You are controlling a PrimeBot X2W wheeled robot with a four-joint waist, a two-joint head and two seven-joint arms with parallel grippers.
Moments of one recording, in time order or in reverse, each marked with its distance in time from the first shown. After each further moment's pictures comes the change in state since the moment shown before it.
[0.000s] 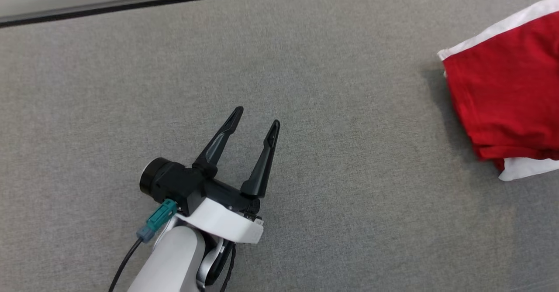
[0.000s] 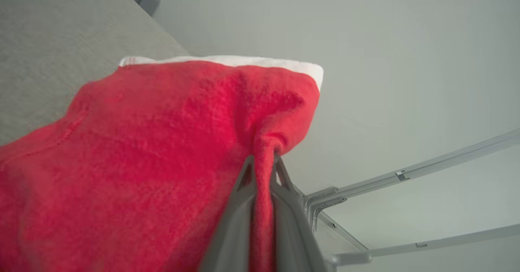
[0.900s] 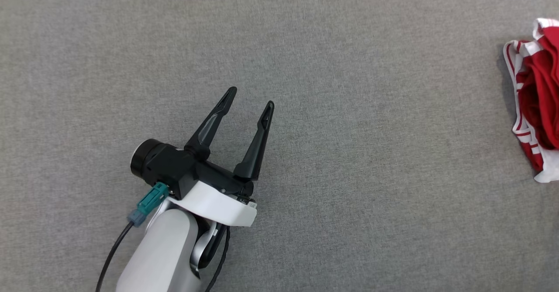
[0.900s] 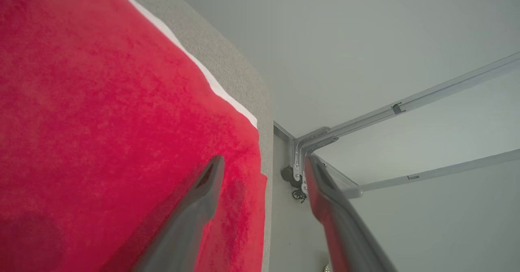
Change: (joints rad) left arm -0.069 0.001 0.031 0.028 0.028 -0.032 0.000; right arm -0.105 0.024 -0.200 0.332 -0.111 0.000 -0.011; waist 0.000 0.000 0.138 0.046
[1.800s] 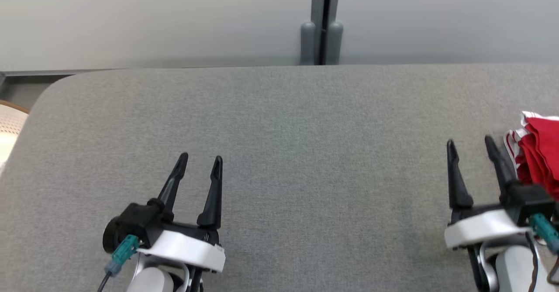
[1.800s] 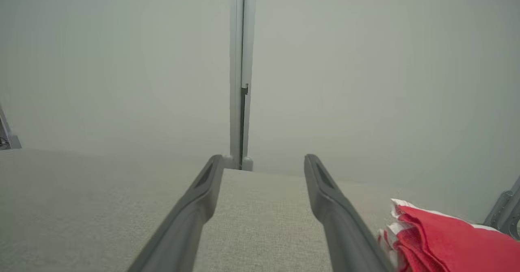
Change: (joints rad) left arm 0.229 0.001 0.134 0.023 -0.041 0.085 0.000; right arm 0.455 0.644 -0.195 -0.519 0.125 0.000 -0.075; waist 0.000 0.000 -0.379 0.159
